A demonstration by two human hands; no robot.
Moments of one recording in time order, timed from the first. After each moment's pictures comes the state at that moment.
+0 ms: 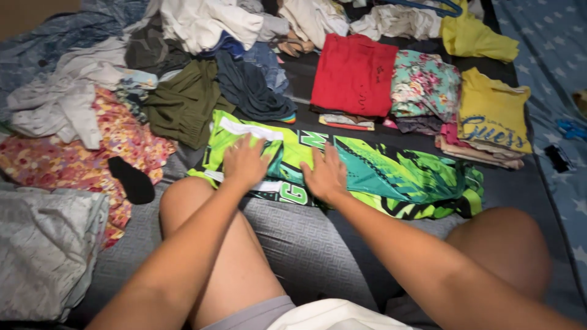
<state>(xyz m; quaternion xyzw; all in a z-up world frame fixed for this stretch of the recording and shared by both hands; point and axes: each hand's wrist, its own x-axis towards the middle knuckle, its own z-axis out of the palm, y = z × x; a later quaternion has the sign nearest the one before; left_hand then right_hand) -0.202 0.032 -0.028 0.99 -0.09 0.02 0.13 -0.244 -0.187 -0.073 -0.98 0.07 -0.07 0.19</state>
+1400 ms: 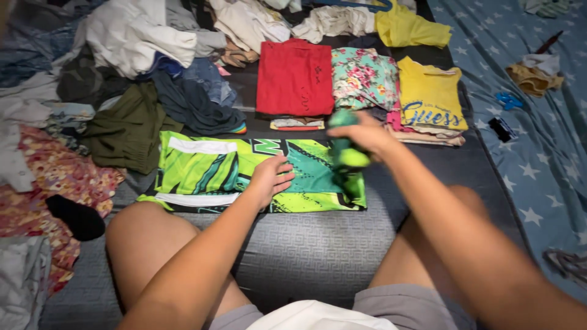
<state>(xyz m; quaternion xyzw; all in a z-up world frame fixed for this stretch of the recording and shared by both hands) -0.213 -0.118 -0.071 0.62 0.04 -0.29 0.73 -0.261 -0.379 0.059 -0.80 0.20 0.01 0.56</state>
